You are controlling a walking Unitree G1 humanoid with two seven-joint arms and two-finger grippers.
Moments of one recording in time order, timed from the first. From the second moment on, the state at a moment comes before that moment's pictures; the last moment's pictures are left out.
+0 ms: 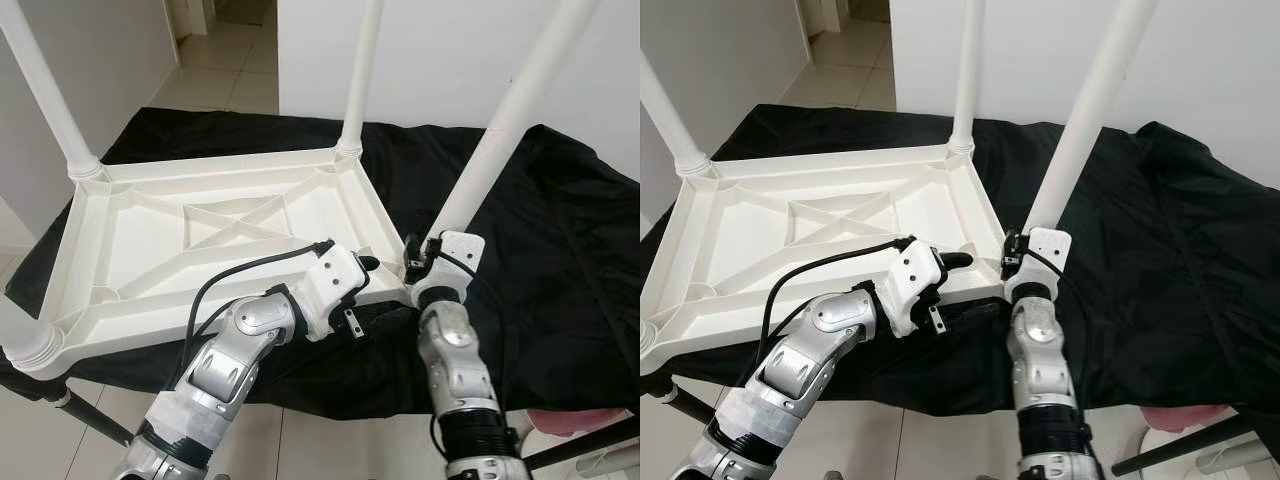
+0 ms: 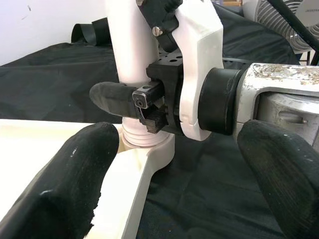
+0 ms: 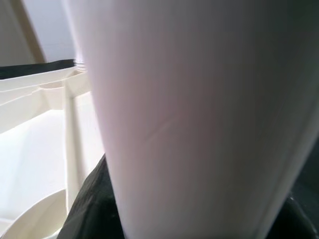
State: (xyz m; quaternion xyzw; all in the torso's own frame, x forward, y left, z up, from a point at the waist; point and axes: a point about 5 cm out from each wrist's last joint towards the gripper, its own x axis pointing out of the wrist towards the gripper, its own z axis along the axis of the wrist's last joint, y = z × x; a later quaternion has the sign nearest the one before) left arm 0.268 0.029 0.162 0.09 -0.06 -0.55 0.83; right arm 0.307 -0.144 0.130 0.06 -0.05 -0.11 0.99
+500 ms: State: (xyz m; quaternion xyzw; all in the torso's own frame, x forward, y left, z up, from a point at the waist) left arm 0.269 0.033 0.161 0.08 -0.05 -0.54 0.83; right arm 0.303 -0.144 0.134 0.07 -0.05 -0.12 0.99
